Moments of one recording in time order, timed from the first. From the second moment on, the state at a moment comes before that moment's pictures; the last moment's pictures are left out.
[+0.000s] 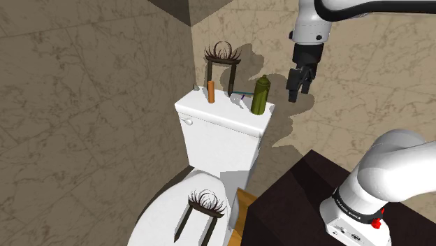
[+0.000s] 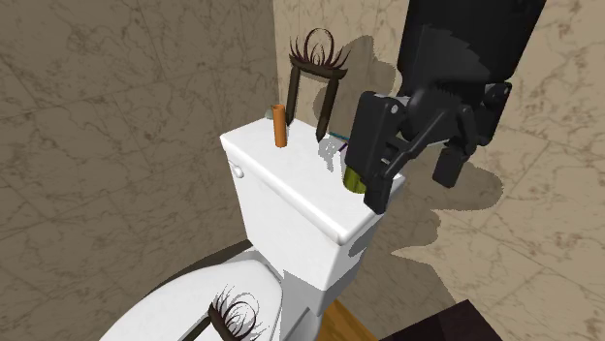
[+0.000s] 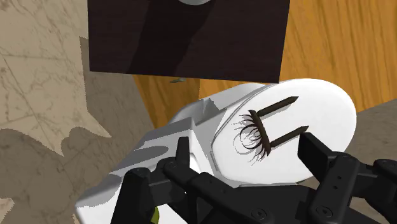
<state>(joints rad) 0.02 -0.75 0.03 -2.35 0.08 1.47 -0.07</state>
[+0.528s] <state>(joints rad) -0.06 -0.71 0.09 -2.44 0.05 1.79 0.09</state>
